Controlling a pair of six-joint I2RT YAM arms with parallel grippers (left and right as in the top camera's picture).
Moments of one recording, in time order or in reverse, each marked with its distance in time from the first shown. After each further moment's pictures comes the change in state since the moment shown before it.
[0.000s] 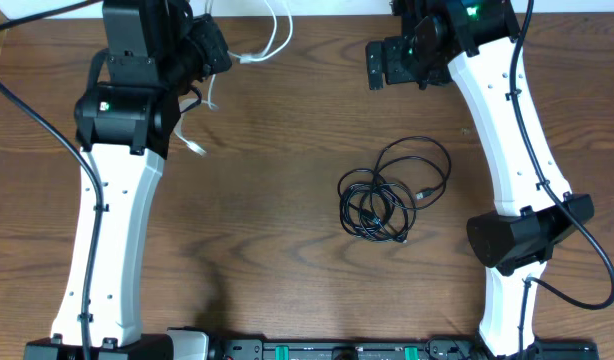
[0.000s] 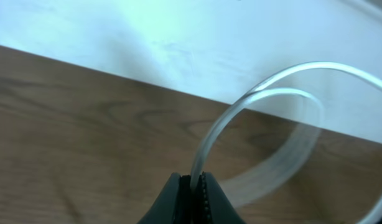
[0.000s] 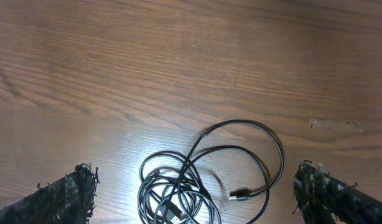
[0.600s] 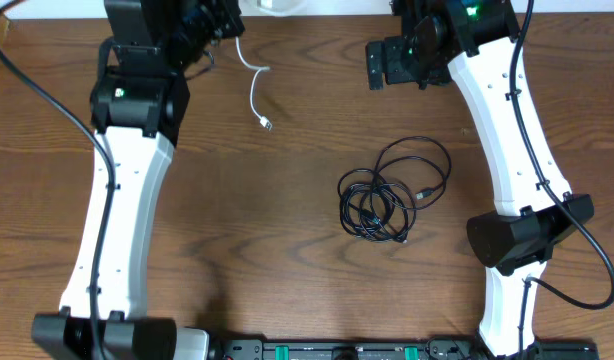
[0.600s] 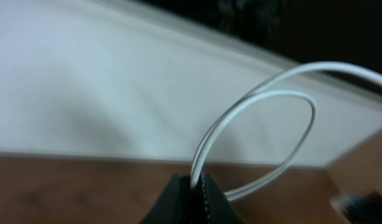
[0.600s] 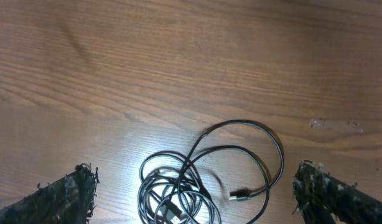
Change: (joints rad) left arm 0.003 0.074 -0.002 0.383 0.146 -0.005; right arm 0.000 0.000 0.000 0.000 0.000 0.000
